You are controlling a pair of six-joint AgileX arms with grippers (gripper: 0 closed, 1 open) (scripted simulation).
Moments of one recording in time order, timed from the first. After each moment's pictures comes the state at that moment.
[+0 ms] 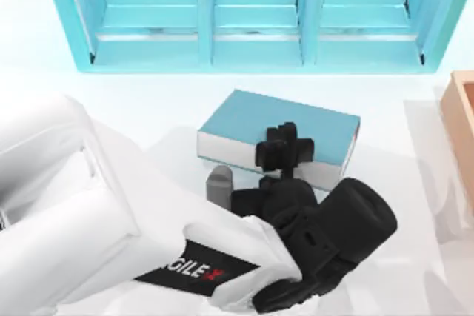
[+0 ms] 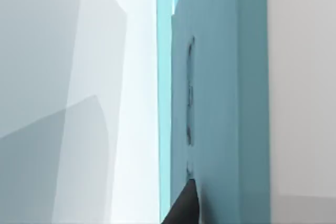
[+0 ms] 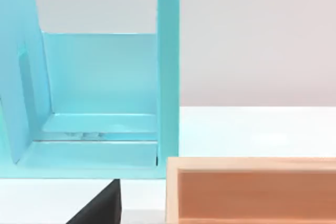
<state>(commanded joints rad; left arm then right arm) -1.12 2.04 0.99 0.38 -1.14 -2.16 0.00 0.00 0.00 0.00 0.00 0.00</state>
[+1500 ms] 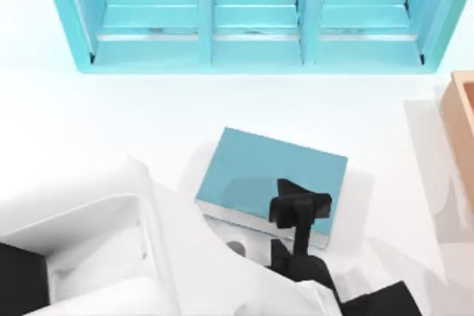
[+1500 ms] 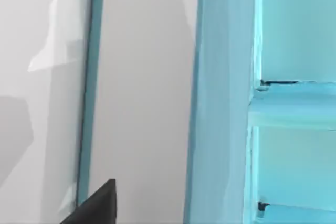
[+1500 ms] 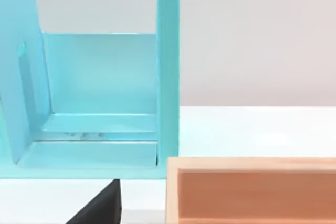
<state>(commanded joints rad) -1.32 2.10 1.06 -0.20 -1.23 -2.69 0.00 0.00 0.00 0.00 0.00 0.00</state>
